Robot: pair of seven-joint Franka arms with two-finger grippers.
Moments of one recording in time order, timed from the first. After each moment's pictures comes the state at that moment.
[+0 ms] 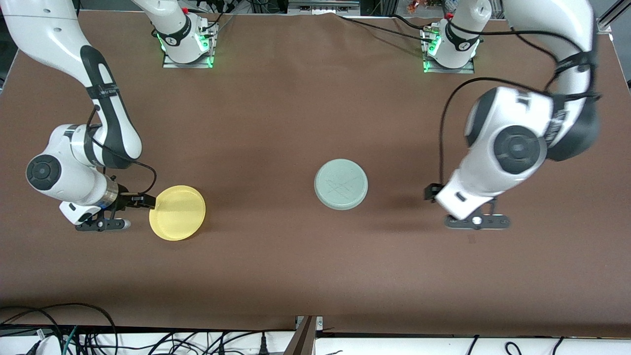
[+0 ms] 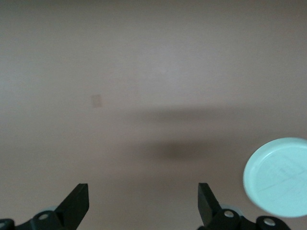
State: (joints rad) left arm -0.28 0.50 0.04 -1.28 0.07 1.70 -0.22; right arm 0.00 0.57 -0.01 -1.73 -0.02 2.31 -0.07
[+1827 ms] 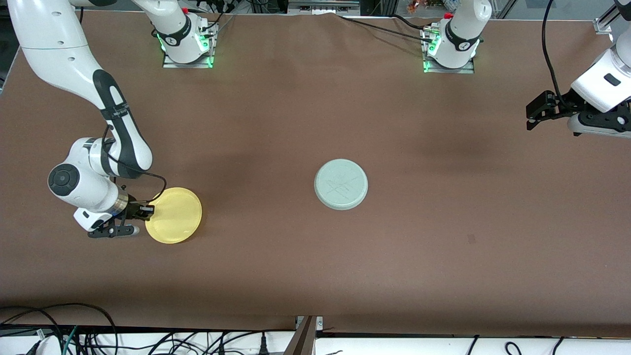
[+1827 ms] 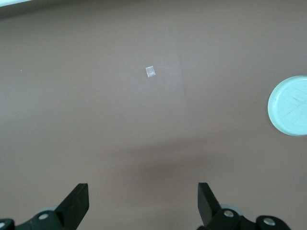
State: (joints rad) left arm -0.02 -0.02 -0.04 -1.66 0.06 1.65 0.10; right arm -0.02 0.66 -0.01 -1.72 -0.01 2.45 -0.12
